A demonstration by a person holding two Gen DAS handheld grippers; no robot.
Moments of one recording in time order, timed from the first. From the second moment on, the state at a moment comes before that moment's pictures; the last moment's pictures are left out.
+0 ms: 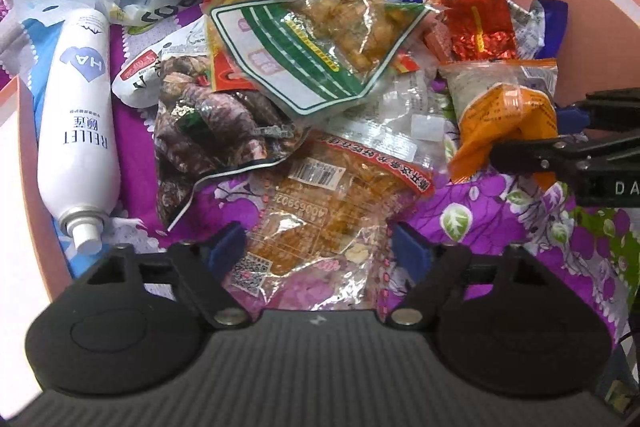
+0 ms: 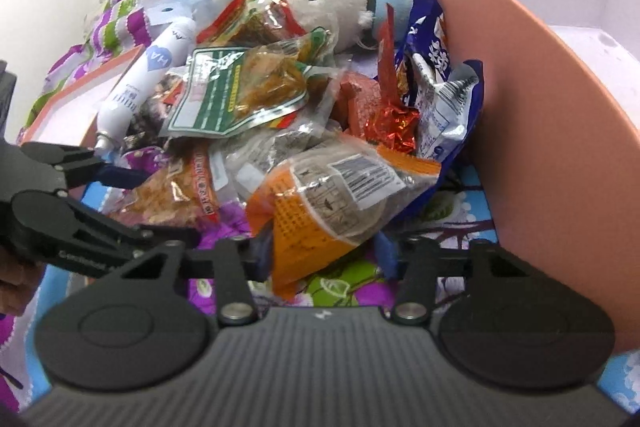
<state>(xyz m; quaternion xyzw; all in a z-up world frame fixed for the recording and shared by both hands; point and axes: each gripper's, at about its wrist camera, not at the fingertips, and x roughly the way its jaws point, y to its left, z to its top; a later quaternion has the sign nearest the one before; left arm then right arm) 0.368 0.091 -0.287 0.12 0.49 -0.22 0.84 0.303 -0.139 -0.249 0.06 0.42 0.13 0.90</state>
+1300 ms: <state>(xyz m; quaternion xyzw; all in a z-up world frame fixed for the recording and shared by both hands) 0.150 0.046 -0.139 -0.11 0.45 -0.01 0.88 0.121 -0.193 -0.134 0.05 0.34 0.14 0.93</state>
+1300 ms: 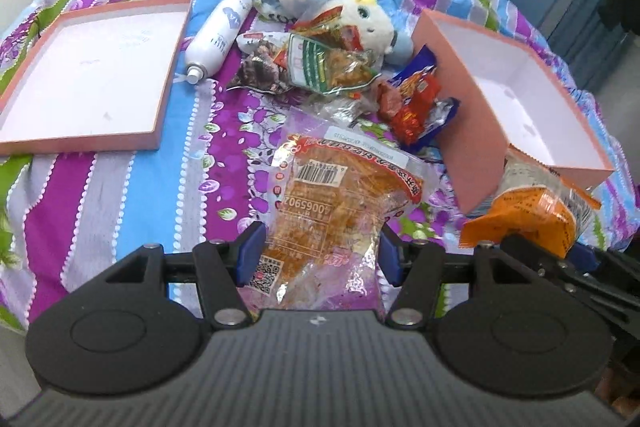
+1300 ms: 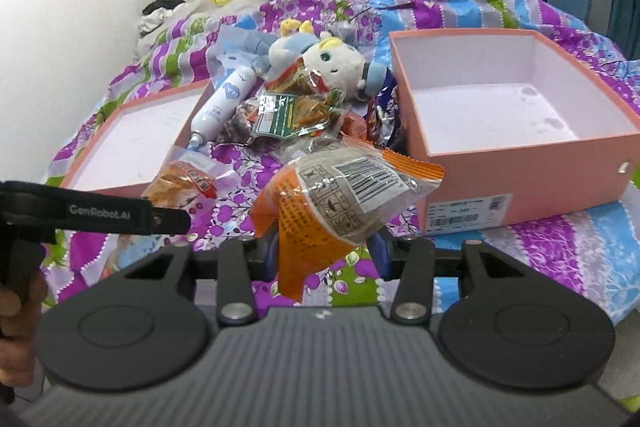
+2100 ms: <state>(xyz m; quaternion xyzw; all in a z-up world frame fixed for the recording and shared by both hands) 0.204 -0.072 -0.022 -0.10 0.36 -0.12 0.92 0.133 -0.294 -0.050 0.05 0.24 0.05 0.97</state>
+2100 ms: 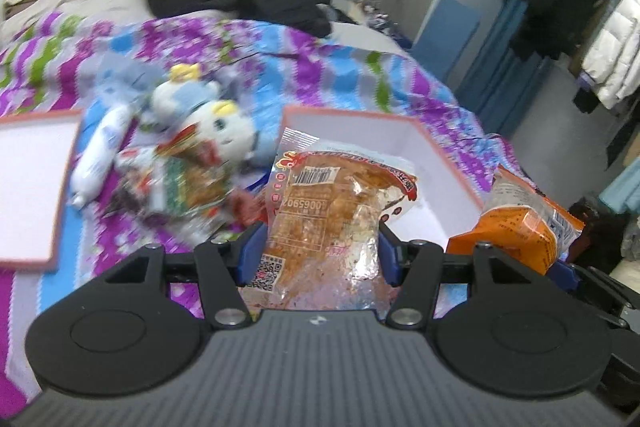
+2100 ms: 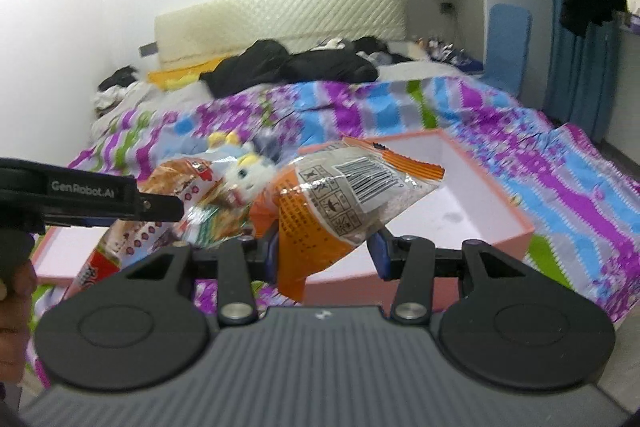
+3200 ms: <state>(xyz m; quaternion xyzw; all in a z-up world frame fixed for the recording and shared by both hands) 0.423 -0.209 -0.140 -0.04 0.46 -0.17 0.87 0.309 -0.401 -0.167 0.10 0.38 0.00 0.92</state>
